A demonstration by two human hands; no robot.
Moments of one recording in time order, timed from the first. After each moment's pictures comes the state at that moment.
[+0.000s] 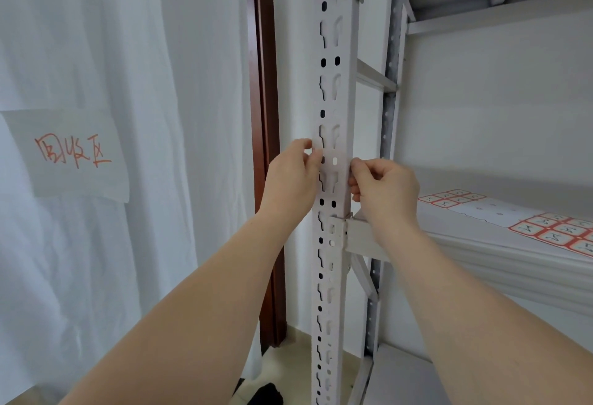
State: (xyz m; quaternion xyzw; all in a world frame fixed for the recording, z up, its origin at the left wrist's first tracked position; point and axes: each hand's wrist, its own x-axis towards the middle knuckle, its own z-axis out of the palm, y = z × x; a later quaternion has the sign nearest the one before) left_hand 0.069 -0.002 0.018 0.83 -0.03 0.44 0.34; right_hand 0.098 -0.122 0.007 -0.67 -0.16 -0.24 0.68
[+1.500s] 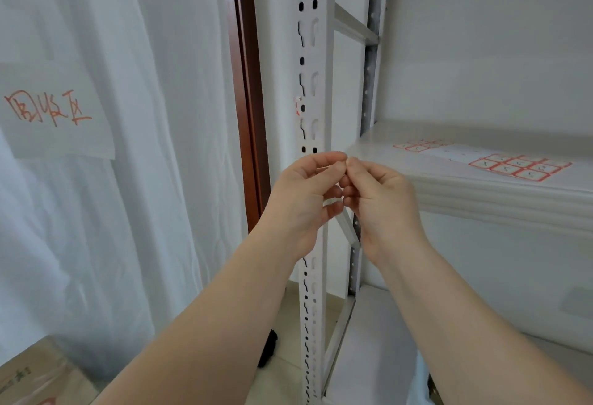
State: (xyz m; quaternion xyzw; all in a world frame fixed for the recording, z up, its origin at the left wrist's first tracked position) left_hand -0.016 -0.064 -0.030 0.60 -0.03 0.16 0.79; right_hand 0.016 -0.151 -0.041 -0.54 -0.16 -0.07 0.82
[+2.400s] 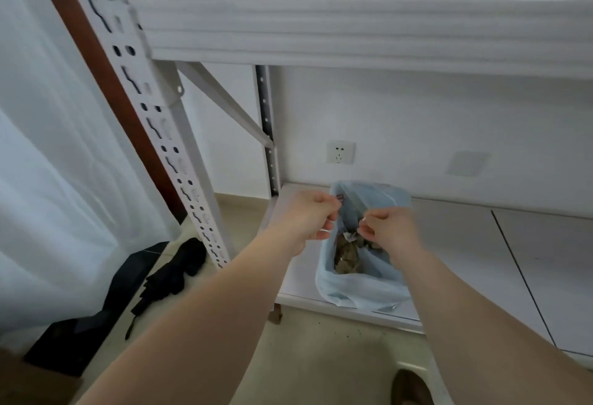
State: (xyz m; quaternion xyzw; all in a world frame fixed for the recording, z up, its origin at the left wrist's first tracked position) left_hand 0.059 -0.202 -0.238 0.76 0.10 -0.16 0.62; right_hand 0.076 -0.357 -0.296 -0.75 0.21 0.03 0.63
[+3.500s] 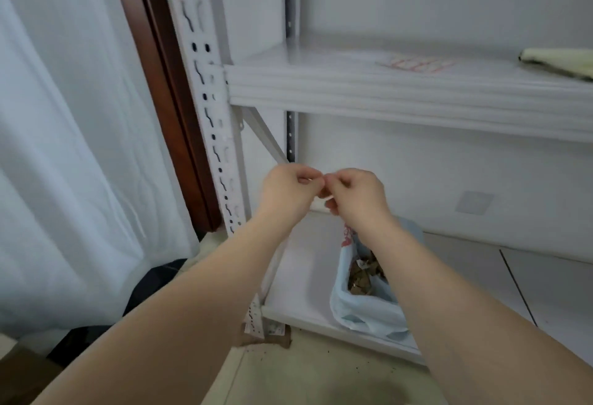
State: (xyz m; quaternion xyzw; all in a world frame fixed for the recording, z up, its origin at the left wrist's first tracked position) left_hand 0.017 -0.149 -0.148 0.83 0.05 0.12 0.55; right_hand 0.032 -0.261 -0.157 -0.82 -0.04 -0.06 0.57
